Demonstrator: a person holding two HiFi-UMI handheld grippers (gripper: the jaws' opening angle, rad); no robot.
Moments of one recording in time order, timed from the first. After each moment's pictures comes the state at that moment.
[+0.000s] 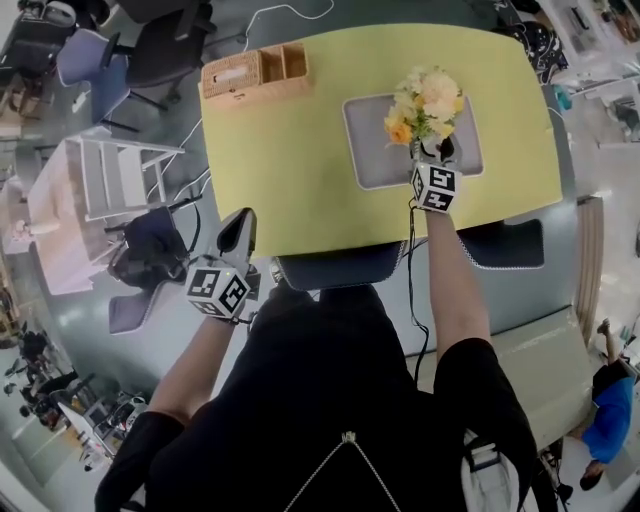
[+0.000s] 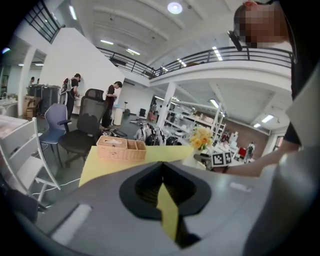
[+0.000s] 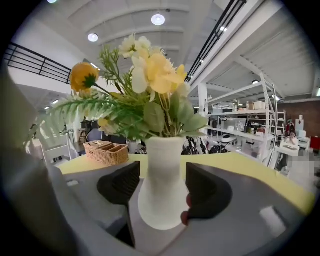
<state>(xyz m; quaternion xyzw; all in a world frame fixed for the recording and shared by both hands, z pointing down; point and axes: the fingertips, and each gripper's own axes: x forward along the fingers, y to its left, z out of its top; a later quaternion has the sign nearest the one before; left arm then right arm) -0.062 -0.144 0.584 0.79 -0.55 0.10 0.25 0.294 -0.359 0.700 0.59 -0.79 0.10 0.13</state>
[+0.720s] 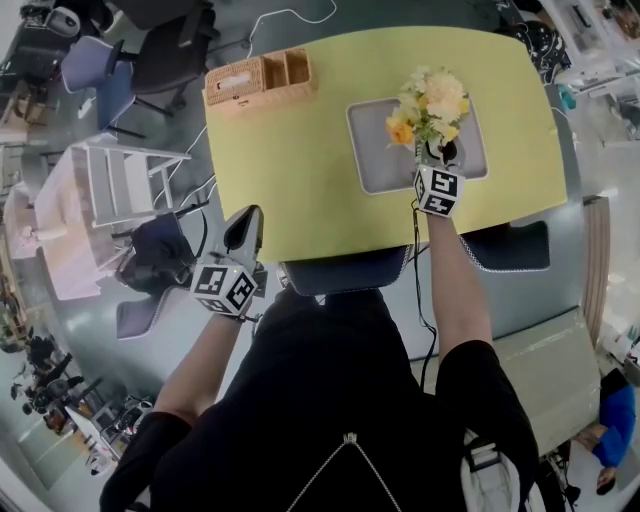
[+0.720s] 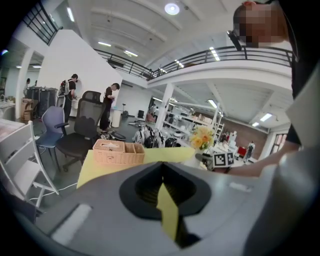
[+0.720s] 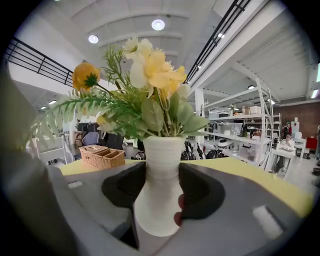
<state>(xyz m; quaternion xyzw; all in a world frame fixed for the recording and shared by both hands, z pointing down) -0.056 -0.160 0.585 0.80 -0.55 0.10 0.24 0.295 -0.361 0.687 0.61 -0.78 0.08 0.11</state>
